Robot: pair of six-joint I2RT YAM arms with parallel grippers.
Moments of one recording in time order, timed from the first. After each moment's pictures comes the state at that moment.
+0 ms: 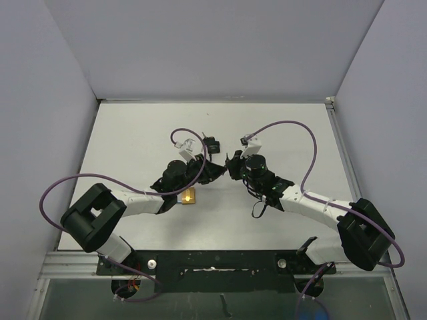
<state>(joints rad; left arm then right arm) -0.74 1.54 0.58 0.81 0.11 -0.98 0.74 1.33 0.69 0.28 0.23 0.41</state>
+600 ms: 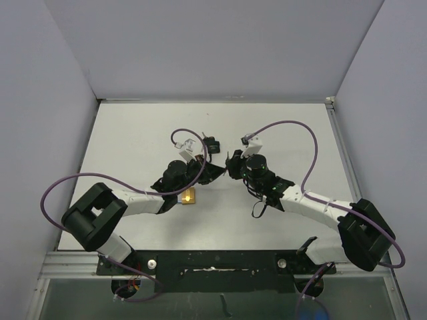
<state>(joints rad) -0.74 1.55 0.58 0.81 0.11 -0.98 0.74 1.33 0.69 0.29 0.23 0.42</state>
